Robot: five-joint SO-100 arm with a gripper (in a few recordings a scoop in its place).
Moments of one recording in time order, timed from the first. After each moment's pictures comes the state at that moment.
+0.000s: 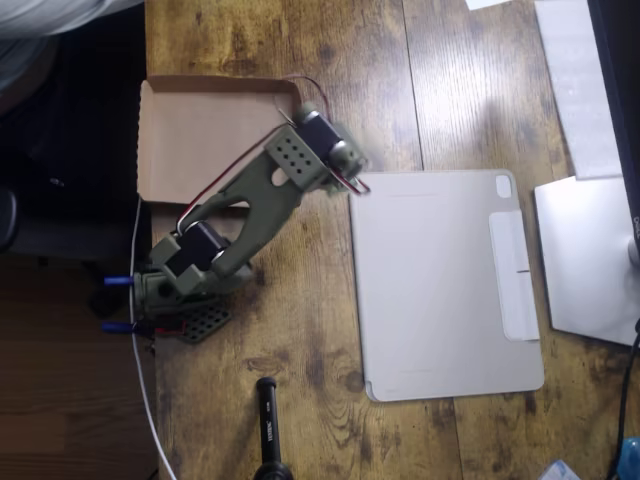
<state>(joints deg) -27.9 123.0 89.9 99.8 7.8</state>
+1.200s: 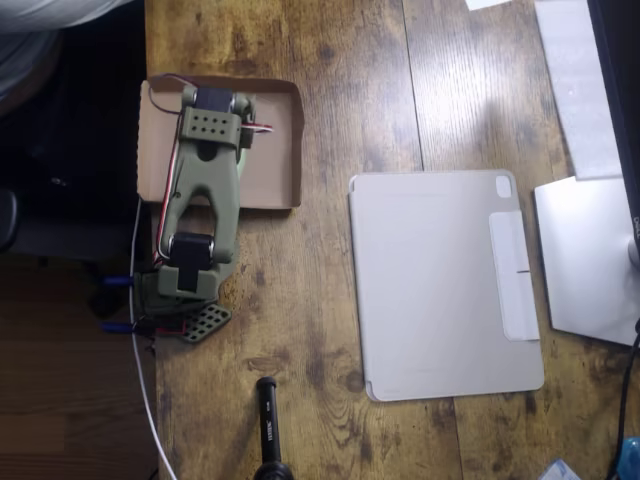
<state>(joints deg) -69.3 126.2 115.9 89.7 1.3</state>
